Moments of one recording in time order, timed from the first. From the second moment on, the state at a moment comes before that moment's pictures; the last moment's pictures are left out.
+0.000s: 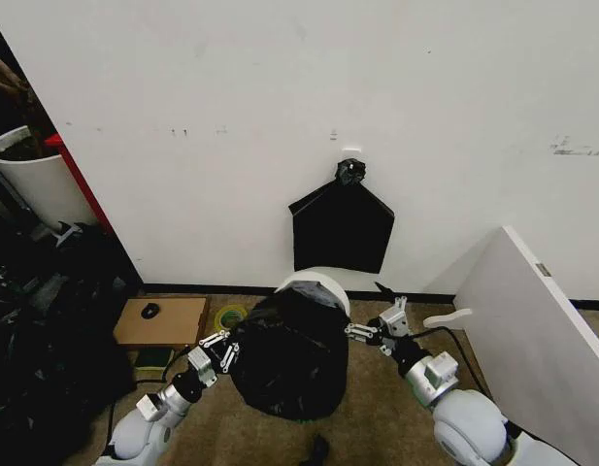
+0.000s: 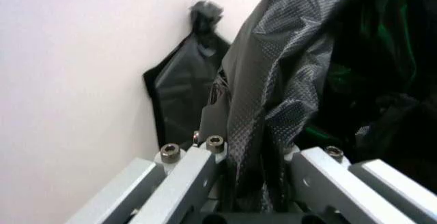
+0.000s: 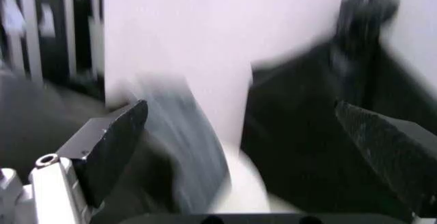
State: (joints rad) left arm 1.34 -1.14 -0.40 -1.53 -0.52 -0.77 0.68; right arm -1.32 0.83 0.10 2.04 0.35 0.27 0.08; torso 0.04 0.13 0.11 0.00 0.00
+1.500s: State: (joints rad) left arm 1.39 -1.22 -0.33 -1.98 -1.04 0.47 -0.52; right arm -1.32 1.14 0.20 2.06 -0.52 0.27 0.54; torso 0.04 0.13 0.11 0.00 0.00
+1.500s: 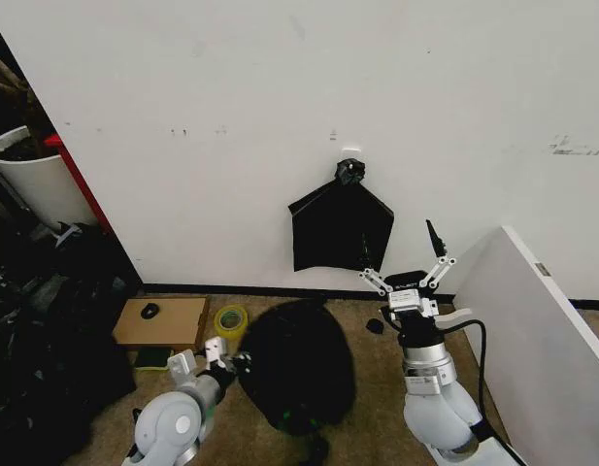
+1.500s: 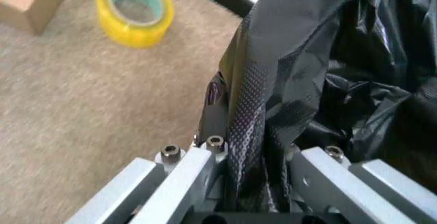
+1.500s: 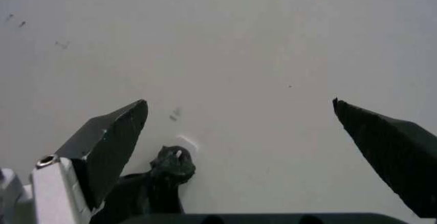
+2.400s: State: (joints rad) left arm 1.49 -1.23 -0.35 -2.15 -0.95 0.49 -0.60; right arm -1.35 1.16 0.18 2.07 -0.53 0.28 0.51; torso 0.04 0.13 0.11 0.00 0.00
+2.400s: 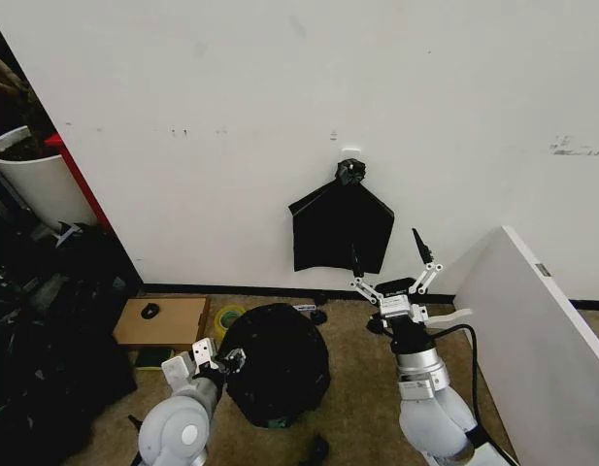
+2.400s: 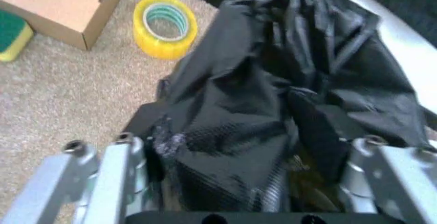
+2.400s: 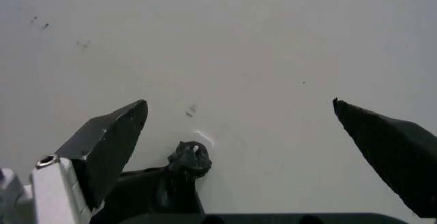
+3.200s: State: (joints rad) left arm 1.58 -1.22 -0.37 -2.28 -0.87 0.36 -0.56; right arm -1.38 1.16 0.18 2.08 -0.52 0.30 0.50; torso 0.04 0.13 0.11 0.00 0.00
